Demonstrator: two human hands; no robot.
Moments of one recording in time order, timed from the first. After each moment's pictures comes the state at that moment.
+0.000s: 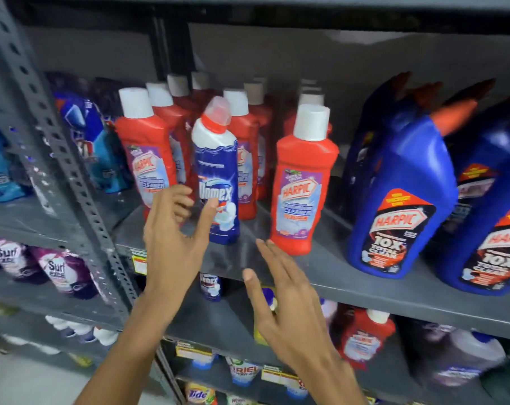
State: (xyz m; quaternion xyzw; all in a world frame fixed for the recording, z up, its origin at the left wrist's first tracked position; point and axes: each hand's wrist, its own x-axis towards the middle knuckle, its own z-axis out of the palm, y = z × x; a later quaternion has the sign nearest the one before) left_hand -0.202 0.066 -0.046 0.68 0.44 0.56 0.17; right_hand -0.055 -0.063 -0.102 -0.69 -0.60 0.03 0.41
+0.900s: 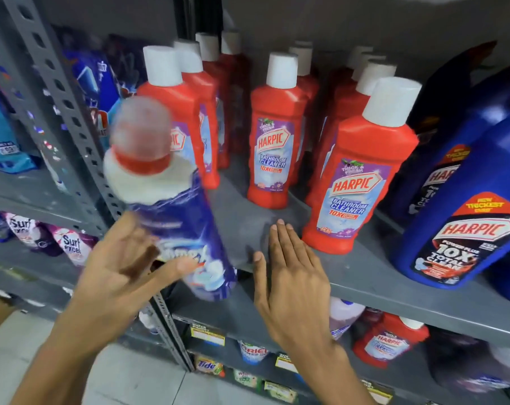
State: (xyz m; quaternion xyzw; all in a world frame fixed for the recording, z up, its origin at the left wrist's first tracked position) left_hand -0.308 0.043 -0.040 0.64 0.32 0.50 0.49; right_hand -0.085 0.004 -0.133 -0.75 -0.59 -0.18 0.25
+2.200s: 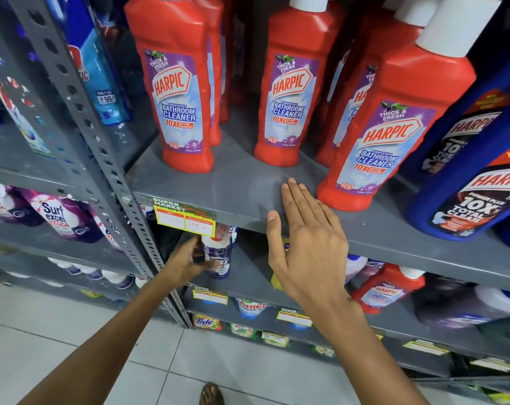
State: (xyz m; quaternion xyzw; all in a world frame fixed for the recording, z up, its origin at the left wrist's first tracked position) left_hand -0.291 0.162 -0.301 0.71 0.48 0.13 0.50; right_hand -0.095 0.003 -0.131 -0.76 -0.56 -0.20 0.27
